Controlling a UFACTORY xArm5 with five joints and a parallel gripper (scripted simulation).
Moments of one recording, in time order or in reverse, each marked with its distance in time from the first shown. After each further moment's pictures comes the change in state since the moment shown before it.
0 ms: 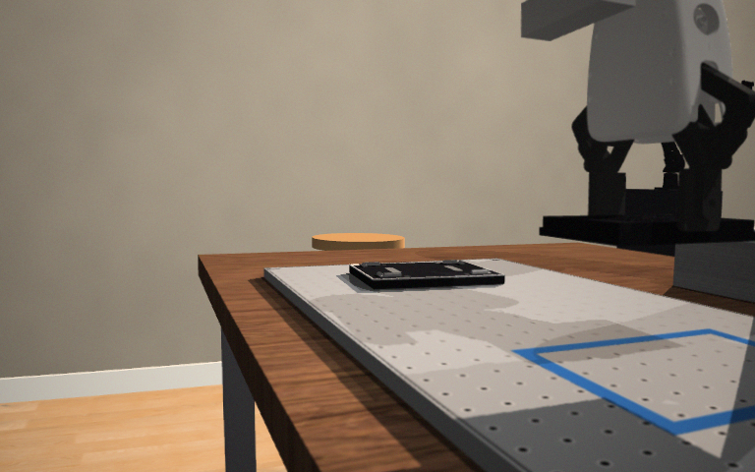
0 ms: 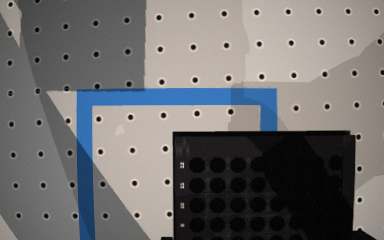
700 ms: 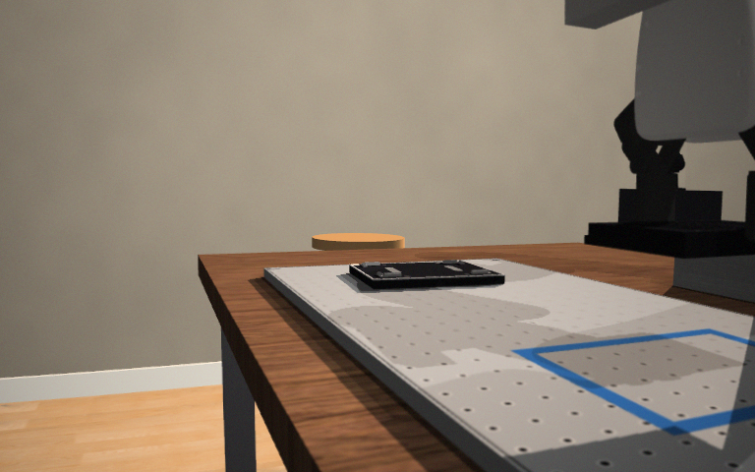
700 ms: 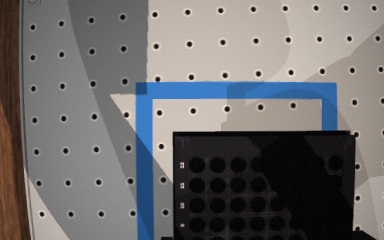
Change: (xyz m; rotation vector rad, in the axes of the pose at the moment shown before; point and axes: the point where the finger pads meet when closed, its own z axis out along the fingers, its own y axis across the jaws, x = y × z) arm -0.004 -0.047 0.002 0.000 -0.002 0.001
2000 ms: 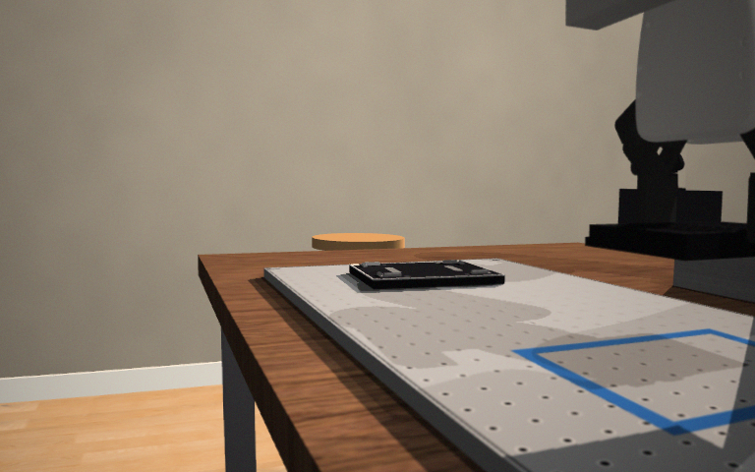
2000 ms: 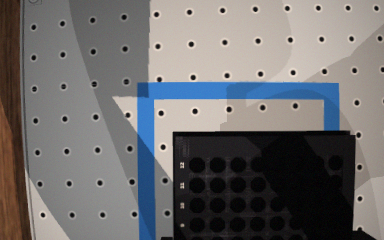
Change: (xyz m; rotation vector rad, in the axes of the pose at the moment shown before) arm 0.000 -0.001 0.001 0.000 0.000 0.000
